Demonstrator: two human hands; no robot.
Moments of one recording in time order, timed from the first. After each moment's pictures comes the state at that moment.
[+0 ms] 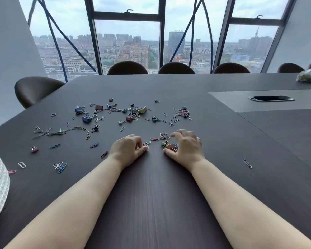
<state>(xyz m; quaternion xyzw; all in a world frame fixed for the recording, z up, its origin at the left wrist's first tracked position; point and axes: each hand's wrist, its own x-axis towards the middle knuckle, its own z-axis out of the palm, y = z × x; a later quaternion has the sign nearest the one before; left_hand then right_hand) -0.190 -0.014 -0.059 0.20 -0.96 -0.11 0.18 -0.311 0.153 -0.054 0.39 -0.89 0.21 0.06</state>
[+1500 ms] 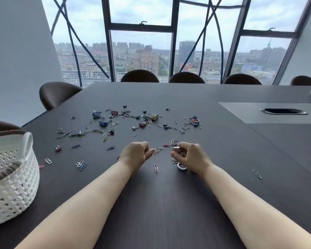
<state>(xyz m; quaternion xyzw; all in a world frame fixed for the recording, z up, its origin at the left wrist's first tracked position) -0.162 0.001 -0.040 0.25 -0.94 -0.15 0.18 -0.297 0.152 -0.041 0.46 -0.83 0.32 -0.02</state>
